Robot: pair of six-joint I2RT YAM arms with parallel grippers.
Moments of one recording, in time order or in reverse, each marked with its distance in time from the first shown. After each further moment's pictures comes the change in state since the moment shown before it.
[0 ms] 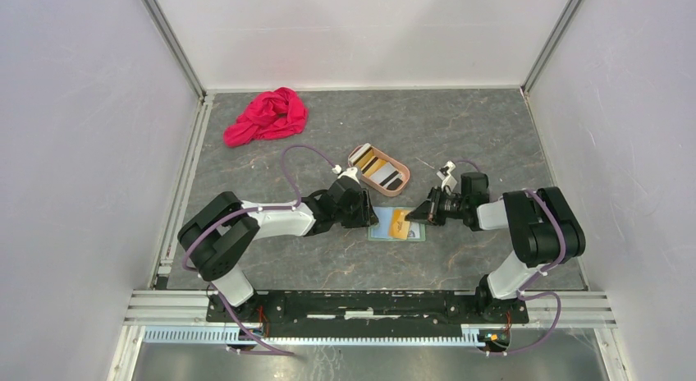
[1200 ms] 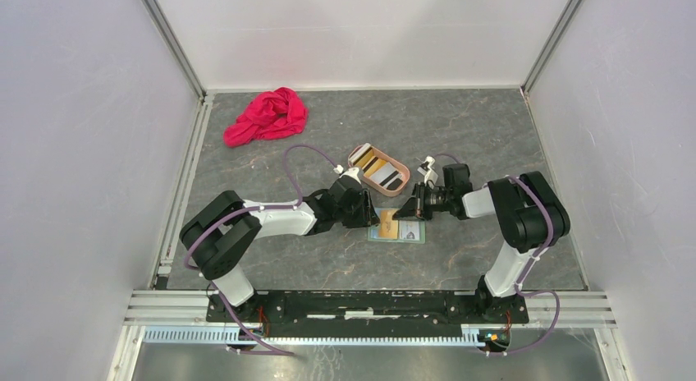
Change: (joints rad) left arm 0.000 0.015 0.010 0.007 0.028 0.001; right arm 0.115 0.125 0.150 -0.072 -0.038 -0.039
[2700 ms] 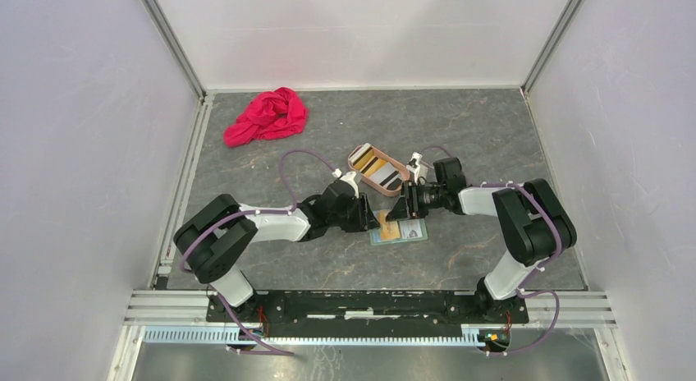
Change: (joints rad) left arm 0.008 -0.038 -0.092 0.124 0.081 0.000; right arm 0.076 -0.093 0.075 -0.217 0.037 -0.227
